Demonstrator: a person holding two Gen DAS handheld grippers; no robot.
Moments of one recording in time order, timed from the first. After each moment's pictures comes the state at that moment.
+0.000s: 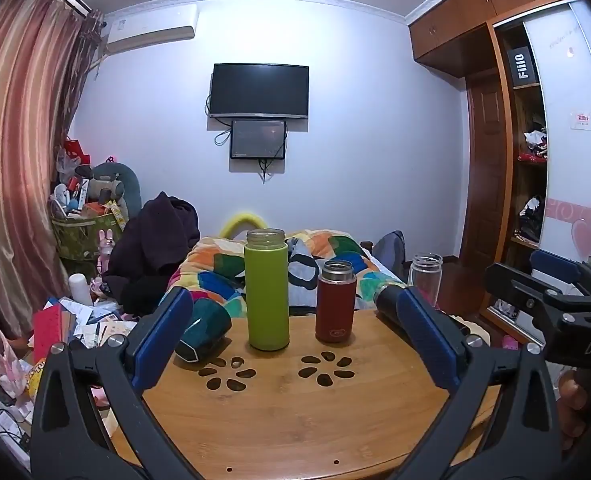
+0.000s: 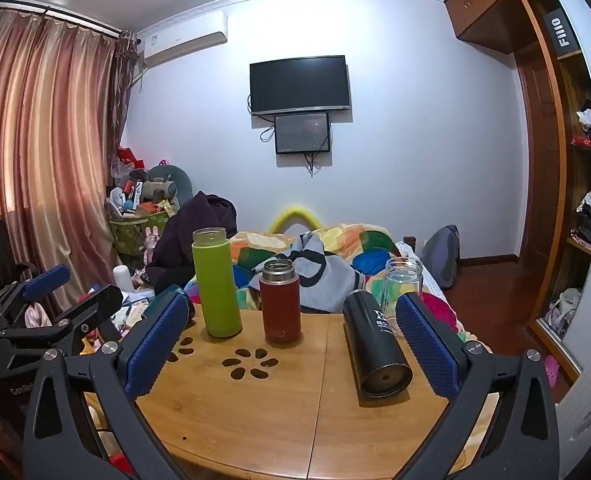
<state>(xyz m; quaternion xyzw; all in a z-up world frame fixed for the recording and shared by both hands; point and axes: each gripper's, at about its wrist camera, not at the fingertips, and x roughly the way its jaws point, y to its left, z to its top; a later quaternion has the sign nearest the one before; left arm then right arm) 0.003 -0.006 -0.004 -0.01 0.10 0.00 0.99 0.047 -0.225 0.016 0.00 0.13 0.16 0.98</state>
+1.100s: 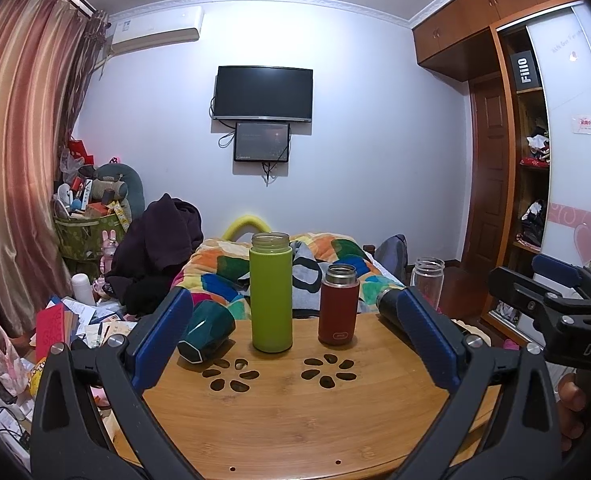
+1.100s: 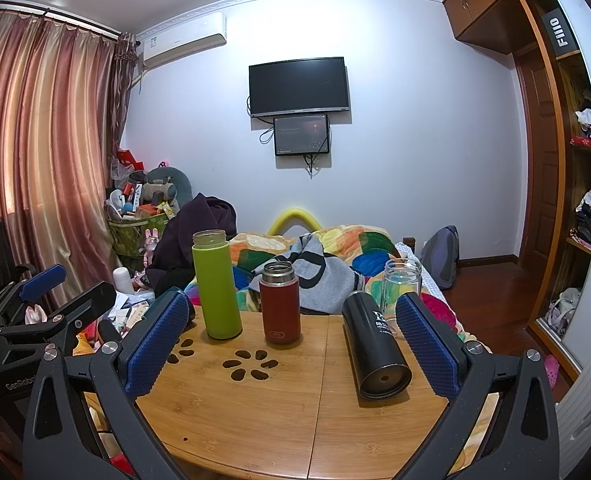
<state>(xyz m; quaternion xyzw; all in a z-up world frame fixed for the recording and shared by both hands) -0.004 0.006 0.000 -0.02 0.09 0.00 1.00 0.046 -0.224 0.017 0.00 0.13 0.16 0.98</state>
